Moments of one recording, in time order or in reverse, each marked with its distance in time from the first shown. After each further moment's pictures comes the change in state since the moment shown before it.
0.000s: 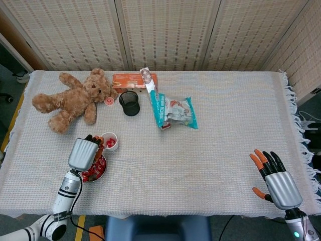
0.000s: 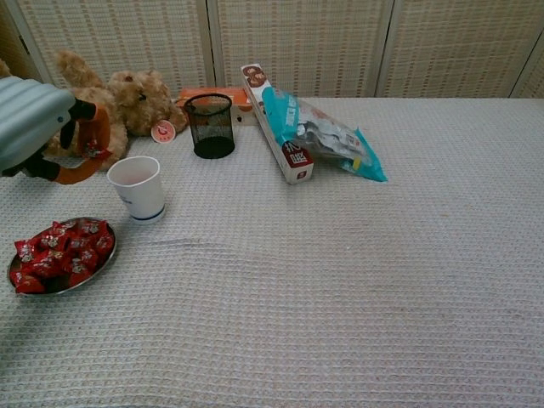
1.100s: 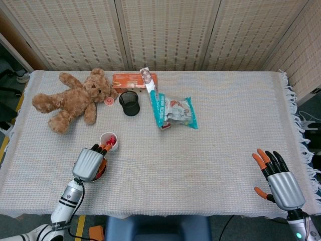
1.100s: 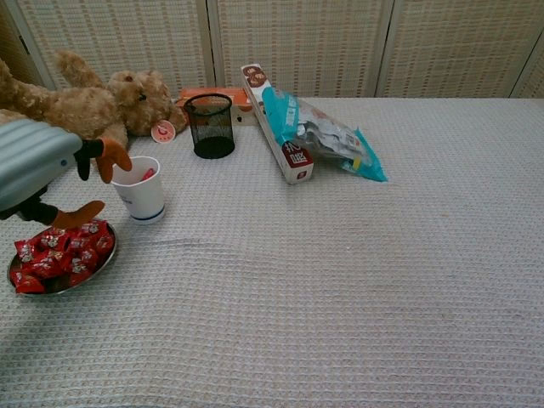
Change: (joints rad) left arm 0.032 0.079 0.172 -0.144 -0.031 0.032 0.000; right arm -0.010 0.005 0.001 0.001 -0.012 0.025 0.011
